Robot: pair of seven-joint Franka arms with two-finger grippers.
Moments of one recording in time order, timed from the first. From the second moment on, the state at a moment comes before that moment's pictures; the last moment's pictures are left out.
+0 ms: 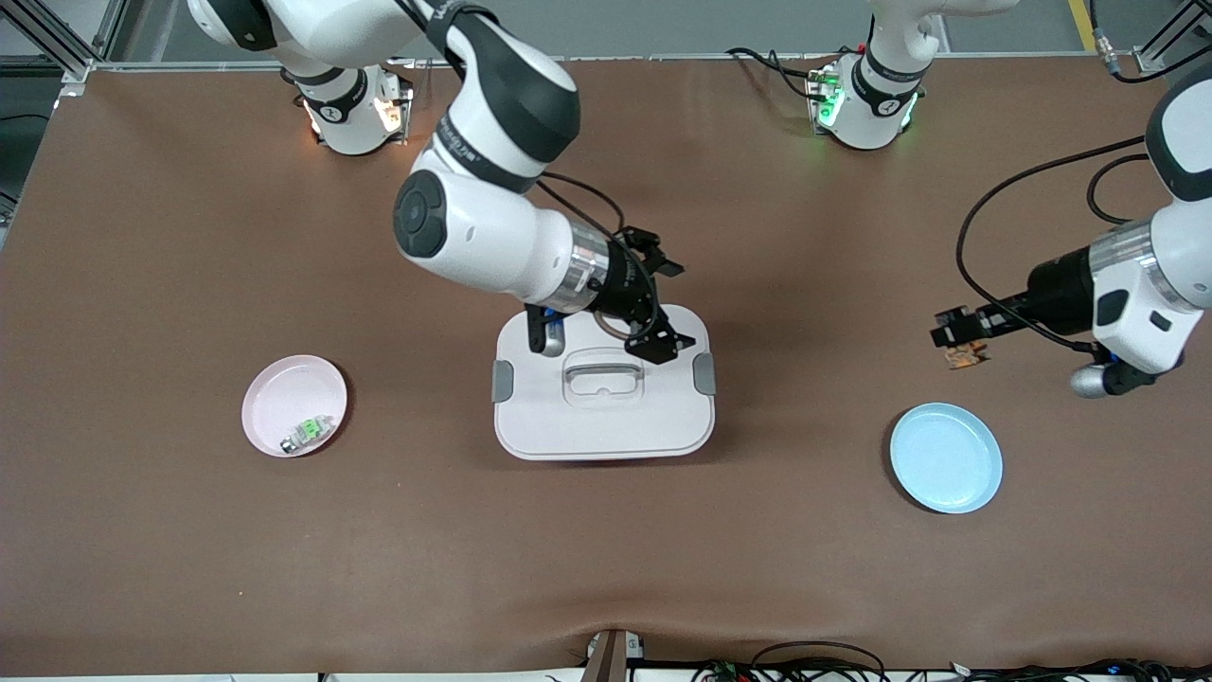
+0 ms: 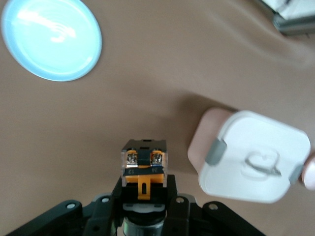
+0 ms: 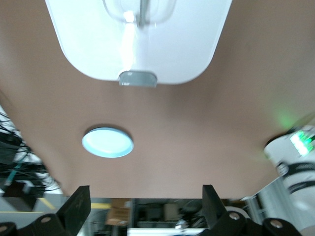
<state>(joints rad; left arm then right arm) -0.09 0.22 0.05 -1.50 -0.36 1.70 -0.41 0.66 0.71 -0.05 -0.96 0.73 1.94 1.86</state>
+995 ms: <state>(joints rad) -0.07 0.42 0.06 -1.51 -0.10 1.96 -1.15 0.41 0.59 -0.06 -0.94 0.50 1.45 1.07</state>
